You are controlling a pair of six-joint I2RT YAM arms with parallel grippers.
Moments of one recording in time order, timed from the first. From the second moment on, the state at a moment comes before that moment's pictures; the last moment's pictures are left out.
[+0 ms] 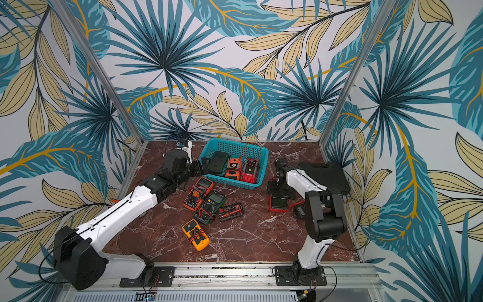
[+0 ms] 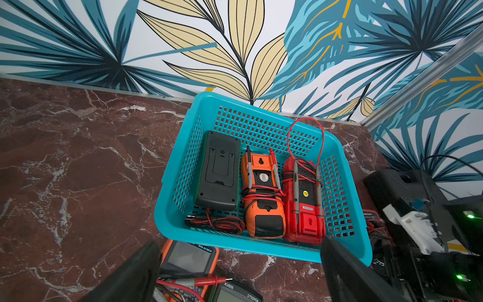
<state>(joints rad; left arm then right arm) -0.50 1.36 1.14 -0.25 -0.15 -0.48 0.12 1.71 1.17 -0.80 0.06 0.34</state>
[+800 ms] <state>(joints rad) -0.50 1.36 1.11 -0.23 -0.16 -0.48 0.28 1.66 1.63 -0.83 0.07 0.51</state>
